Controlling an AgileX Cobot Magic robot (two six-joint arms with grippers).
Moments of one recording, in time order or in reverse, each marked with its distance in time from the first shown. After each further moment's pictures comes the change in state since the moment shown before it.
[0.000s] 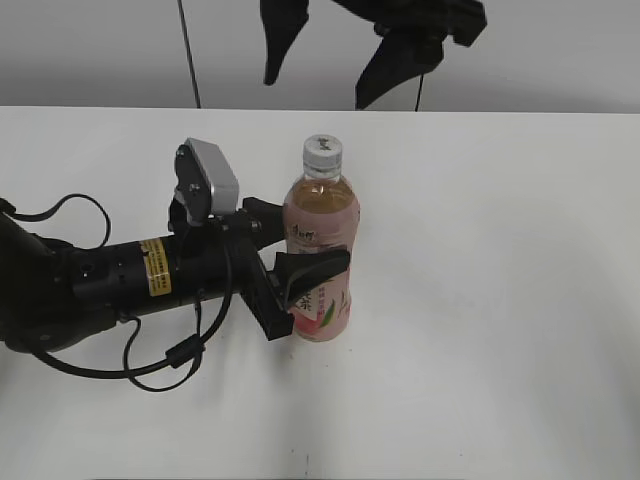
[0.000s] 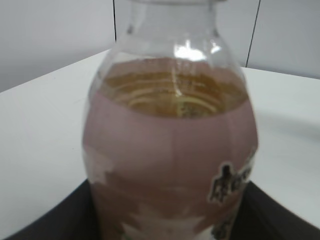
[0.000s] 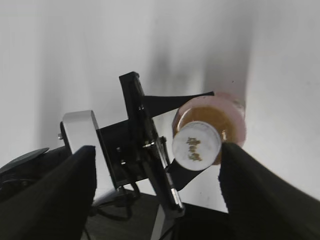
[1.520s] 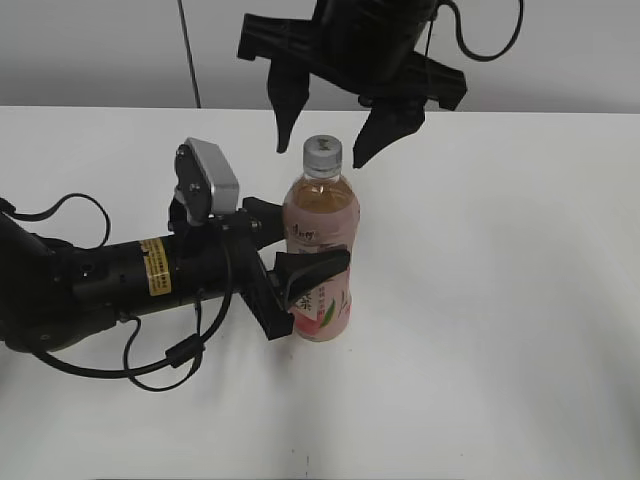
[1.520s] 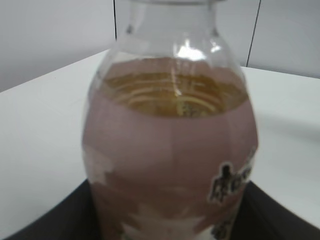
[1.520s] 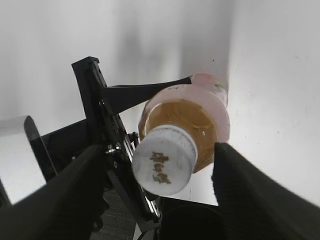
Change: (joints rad) left arm 0.000 -0.001 0.000 -0.001 0.004 0.000; right arm -0.007 0.063 0.061 0.008 0.002 0.028
